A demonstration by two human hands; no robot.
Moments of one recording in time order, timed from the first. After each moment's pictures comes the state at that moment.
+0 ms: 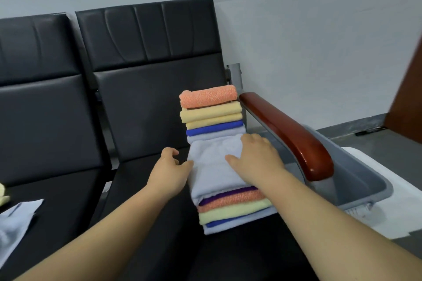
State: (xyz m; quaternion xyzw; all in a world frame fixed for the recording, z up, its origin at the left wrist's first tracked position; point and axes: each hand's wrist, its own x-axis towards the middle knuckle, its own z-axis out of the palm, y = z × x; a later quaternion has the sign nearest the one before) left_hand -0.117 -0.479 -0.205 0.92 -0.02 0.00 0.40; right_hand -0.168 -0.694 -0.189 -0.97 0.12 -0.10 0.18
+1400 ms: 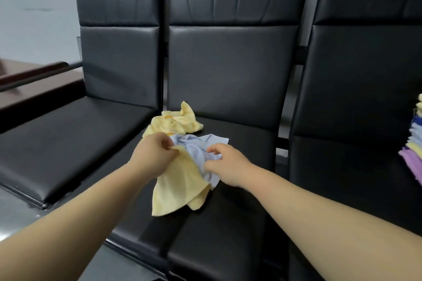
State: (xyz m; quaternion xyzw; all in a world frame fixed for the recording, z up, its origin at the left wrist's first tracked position) left_hand -0.157 0.013 -0.223 0.90 0.24 0.12 0.33; right_hand -0.089 -0.186 -0.243 -0.87 -0.20 0.21 0.40
